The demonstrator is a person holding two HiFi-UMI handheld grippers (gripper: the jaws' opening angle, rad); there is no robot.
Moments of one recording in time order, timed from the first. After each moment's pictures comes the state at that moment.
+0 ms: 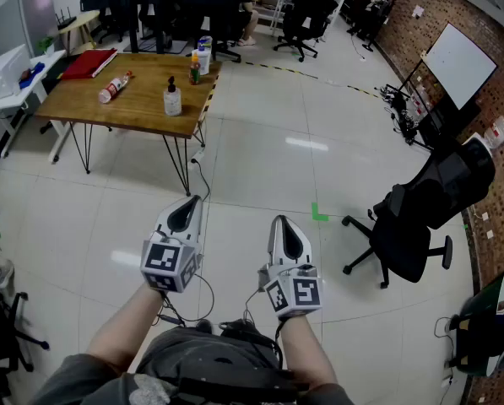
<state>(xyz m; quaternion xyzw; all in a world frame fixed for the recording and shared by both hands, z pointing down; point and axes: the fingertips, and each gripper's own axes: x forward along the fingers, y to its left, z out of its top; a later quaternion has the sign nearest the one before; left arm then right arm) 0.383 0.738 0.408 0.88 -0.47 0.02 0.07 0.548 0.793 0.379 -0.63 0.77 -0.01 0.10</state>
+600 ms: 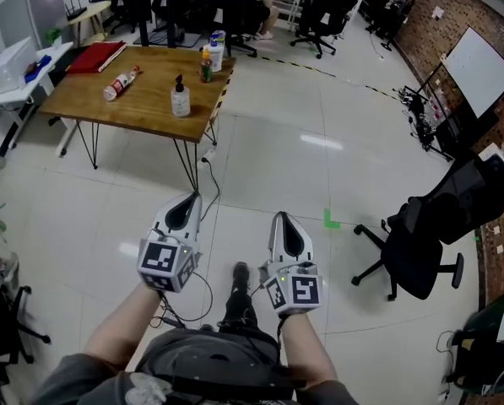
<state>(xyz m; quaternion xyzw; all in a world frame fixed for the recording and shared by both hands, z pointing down) 0.382 0.631 0.434 0.87 -0.49 0.02 0.06 0.552 0.670 0.417 -0.61 0.79 -0.01 0.09</state>
